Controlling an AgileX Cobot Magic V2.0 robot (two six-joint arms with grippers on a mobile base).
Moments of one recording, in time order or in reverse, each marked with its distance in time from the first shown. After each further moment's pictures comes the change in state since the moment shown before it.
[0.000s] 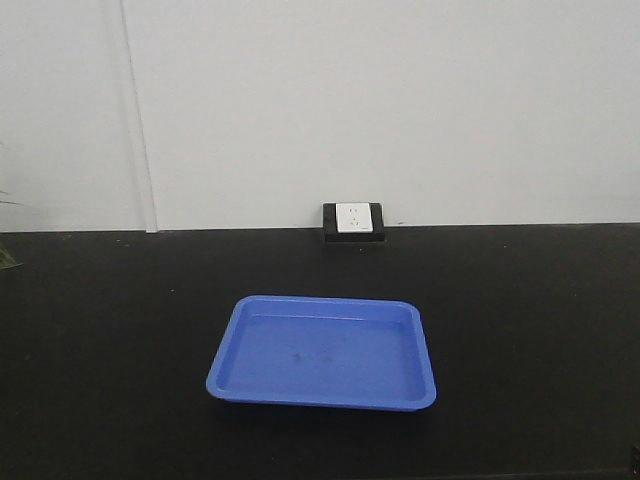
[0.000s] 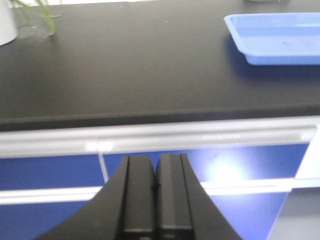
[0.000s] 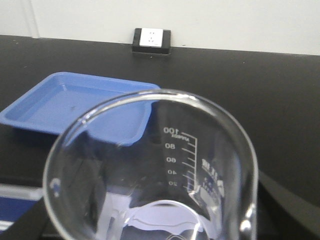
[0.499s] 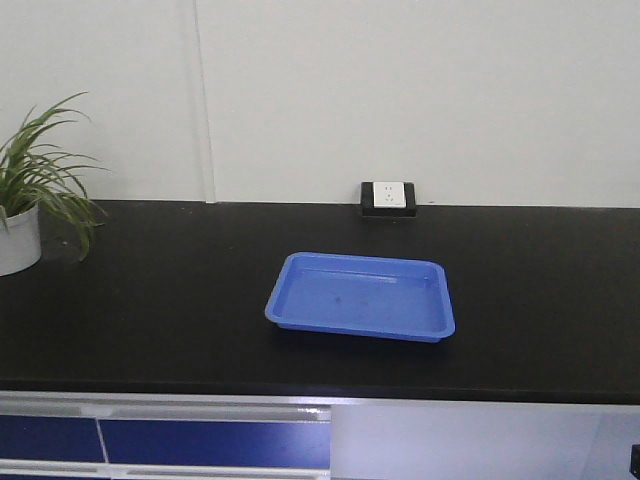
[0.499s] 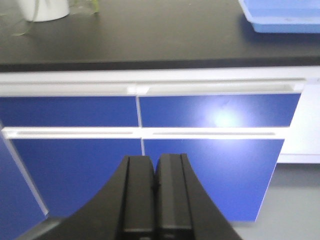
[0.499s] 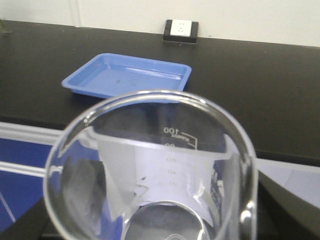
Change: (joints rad) left arm 0.000 0.000 0.000 0.000 0.000 0.000; right arm 0.000 0.000 0.000 0.000 0.000 0.000
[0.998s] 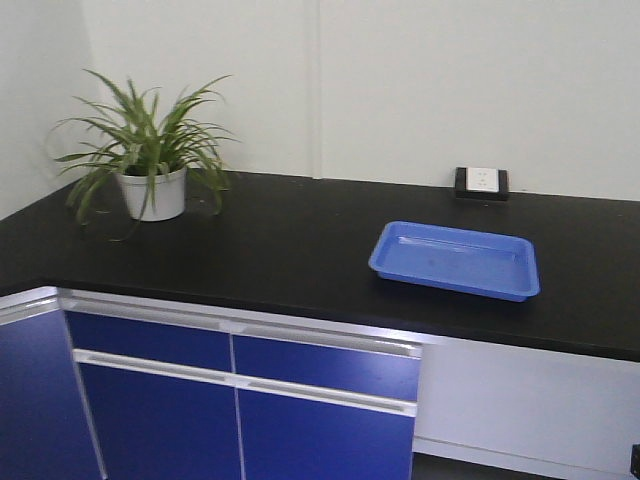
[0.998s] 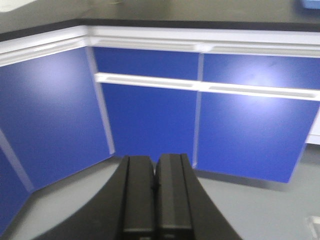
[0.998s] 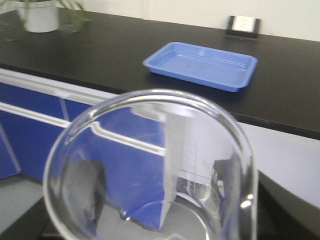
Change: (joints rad) left arm 0.000 0.000 0.000 0.000 0.000 0.000; right arm 0.000 0.000 0.000 0.000 0.000 0.000
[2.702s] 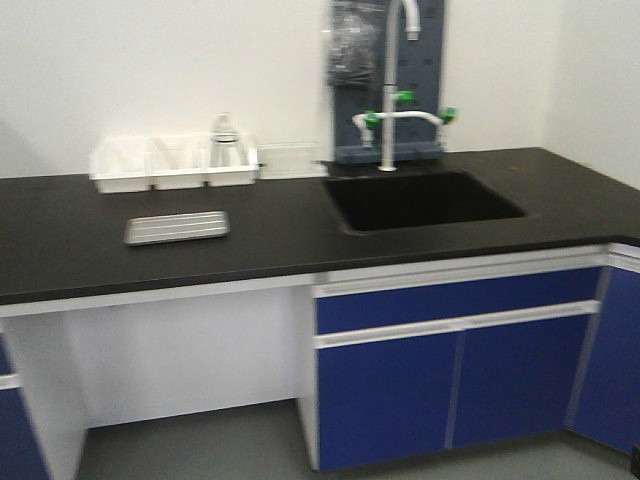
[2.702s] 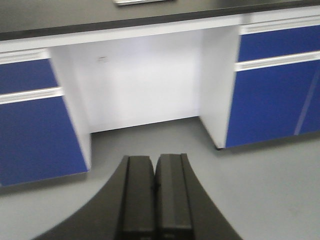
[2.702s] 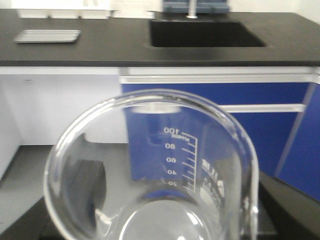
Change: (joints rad) left arm 0.000 0.000 0.000 0.000 0.000 0.000; right arm 0.000 0.000 0.000 0.000 0.001 0.000
